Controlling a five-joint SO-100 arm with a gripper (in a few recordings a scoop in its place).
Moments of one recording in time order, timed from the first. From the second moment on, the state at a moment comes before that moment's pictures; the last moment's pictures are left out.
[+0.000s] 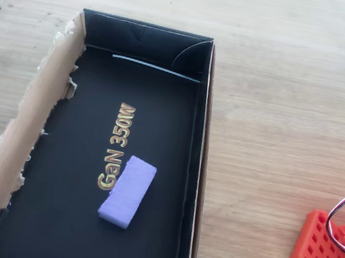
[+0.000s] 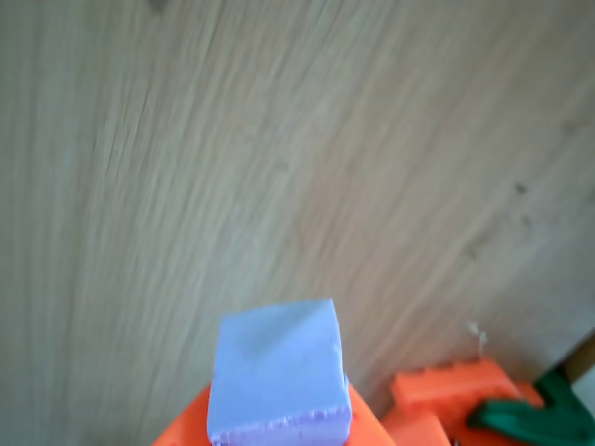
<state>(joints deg) 122.2 98.2 98.7 100.5 57.6</state>
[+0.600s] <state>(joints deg) 120.6 107.9 97.5 105.4 56.4</state>
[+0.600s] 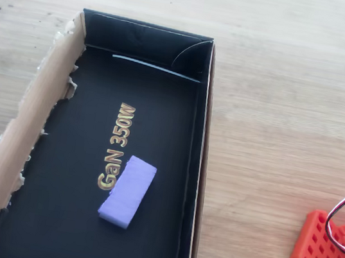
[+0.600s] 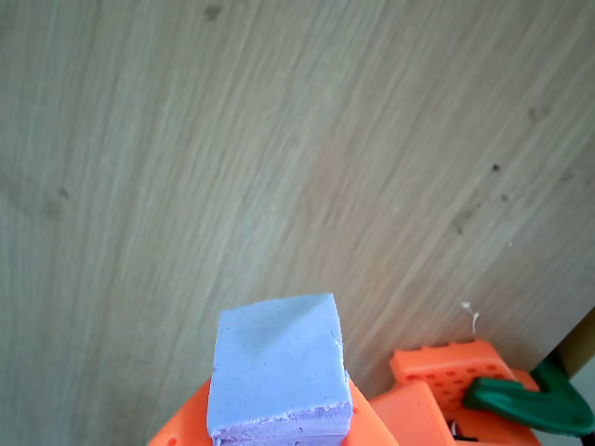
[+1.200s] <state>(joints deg) 106.2 110.9 97.4 105.6 55.5</state>
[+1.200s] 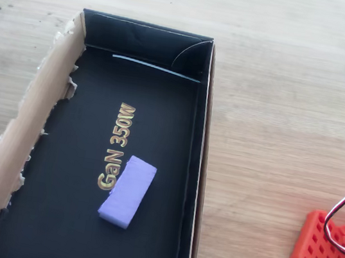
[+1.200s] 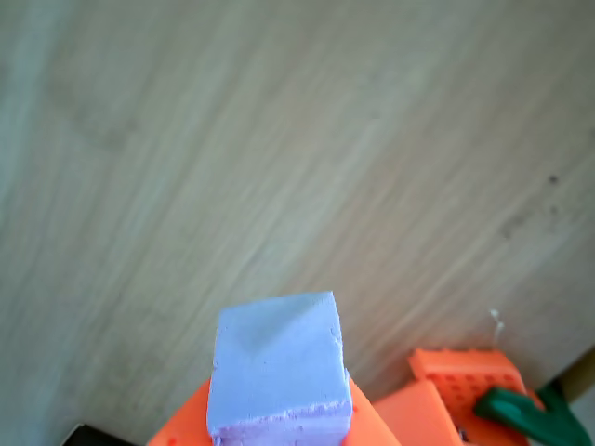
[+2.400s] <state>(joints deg) 33.0 93.7 77.3 102.7 63.7</state>
